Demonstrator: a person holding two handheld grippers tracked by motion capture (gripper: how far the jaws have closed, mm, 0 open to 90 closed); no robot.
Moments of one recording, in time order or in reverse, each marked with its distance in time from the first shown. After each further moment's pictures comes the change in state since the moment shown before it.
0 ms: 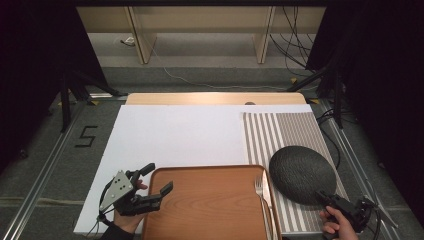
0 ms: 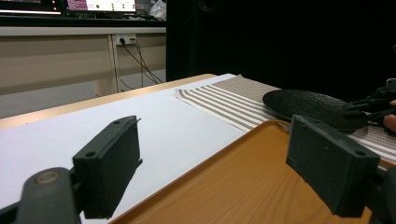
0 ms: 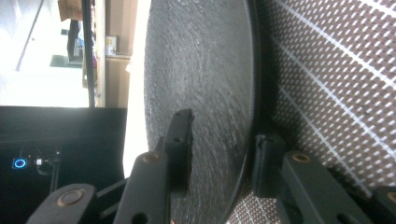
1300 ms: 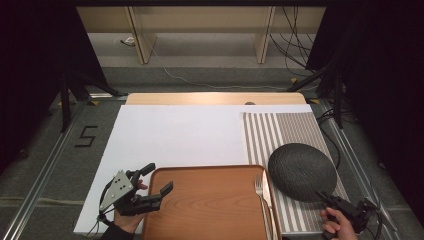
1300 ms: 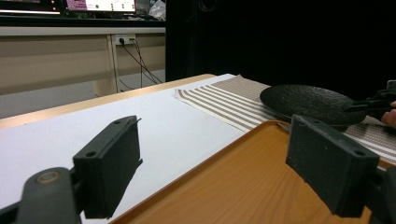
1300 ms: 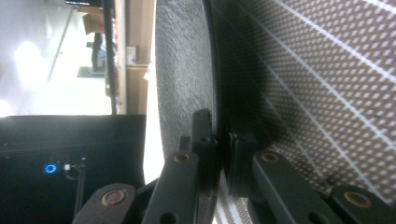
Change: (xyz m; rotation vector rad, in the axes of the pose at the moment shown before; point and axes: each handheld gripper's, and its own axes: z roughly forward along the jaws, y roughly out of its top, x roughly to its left) left arm 0.000 0.000 0.000 -0.001 -0.002 -0.001; right arm -0.005 0.000 -0.001 -0.019 0.087 0.043
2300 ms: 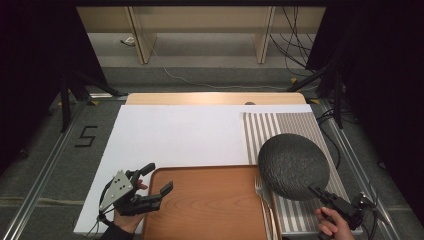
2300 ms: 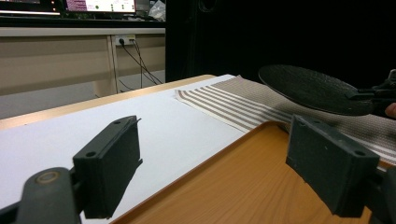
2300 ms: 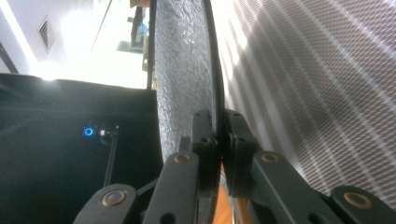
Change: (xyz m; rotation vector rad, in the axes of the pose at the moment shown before) left arm 0.000 0.000 0.000 -0.003 -0.001 0.000; right arm 0.023 -0.016 0.004 0.080 0.163 -0.078
